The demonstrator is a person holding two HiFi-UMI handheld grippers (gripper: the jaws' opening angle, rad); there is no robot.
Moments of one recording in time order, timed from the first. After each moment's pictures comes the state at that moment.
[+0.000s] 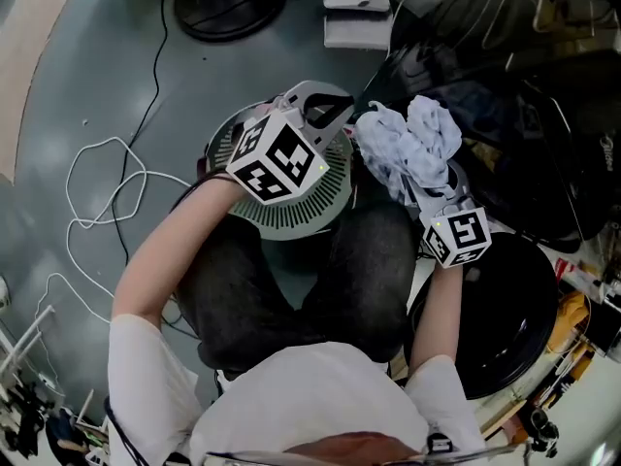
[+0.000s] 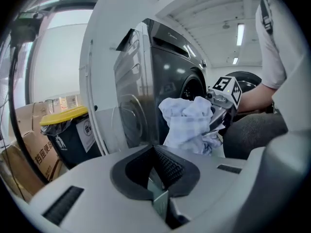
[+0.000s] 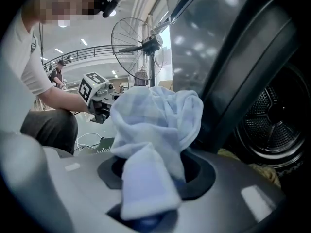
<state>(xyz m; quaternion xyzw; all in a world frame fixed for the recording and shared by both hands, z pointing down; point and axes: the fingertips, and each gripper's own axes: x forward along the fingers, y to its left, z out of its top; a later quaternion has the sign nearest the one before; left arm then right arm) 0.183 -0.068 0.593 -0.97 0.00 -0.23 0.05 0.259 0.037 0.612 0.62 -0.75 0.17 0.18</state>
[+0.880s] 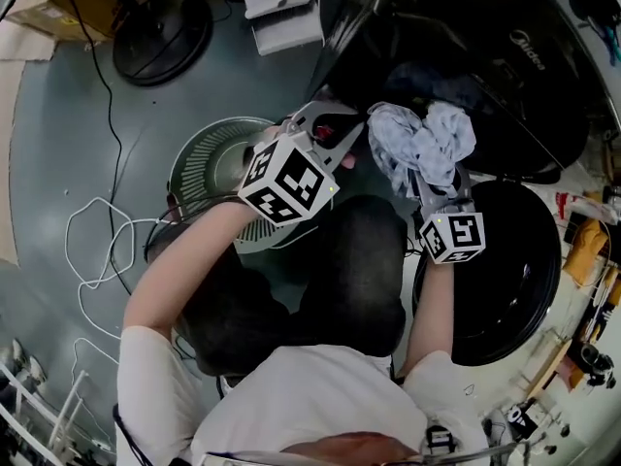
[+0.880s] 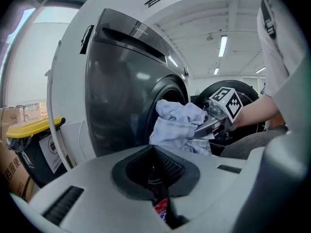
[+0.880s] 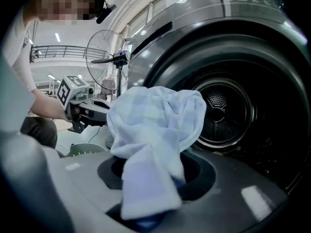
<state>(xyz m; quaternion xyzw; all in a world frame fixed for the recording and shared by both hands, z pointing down) 0.268 0.029 0.570 -0.98 -0.12 -0.18 0.05 0.345 0.132 0.589 0.78 -0.60 0.13 0.13</state>
